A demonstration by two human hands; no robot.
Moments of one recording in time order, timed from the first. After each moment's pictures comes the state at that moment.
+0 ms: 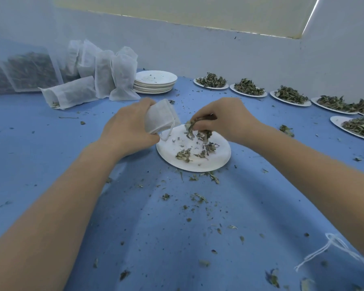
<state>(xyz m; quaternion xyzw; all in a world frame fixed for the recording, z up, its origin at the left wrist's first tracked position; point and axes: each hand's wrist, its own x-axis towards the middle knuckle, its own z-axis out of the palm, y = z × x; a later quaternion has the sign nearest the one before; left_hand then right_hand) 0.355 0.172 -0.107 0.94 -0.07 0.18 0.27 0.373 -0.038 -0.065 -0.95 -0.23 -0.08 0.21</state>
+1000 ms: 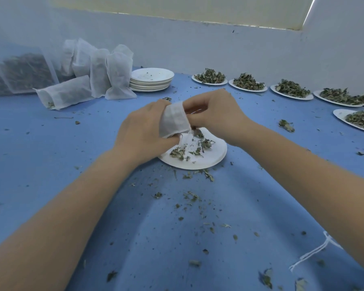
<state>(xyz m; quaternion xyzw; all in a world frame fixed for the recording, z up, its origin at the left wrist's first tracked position) 0.346 0.132 -0.115 0.92 -0.12 0.26 0.27 0.358 -0.030 -0.069 -0.85 -0.22 -0.04 0.47</state>
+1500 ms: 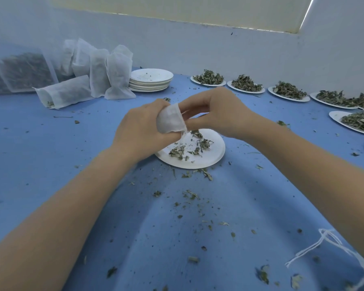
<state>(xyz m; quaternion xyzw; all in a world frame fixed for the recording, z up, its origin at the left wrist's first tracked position) 0.340 0.131 -0.107 0.91 -0.11 0.25 0.30 0.352 -0.038 -0.056 -0.86 -0.31 0.00 0.40</state>
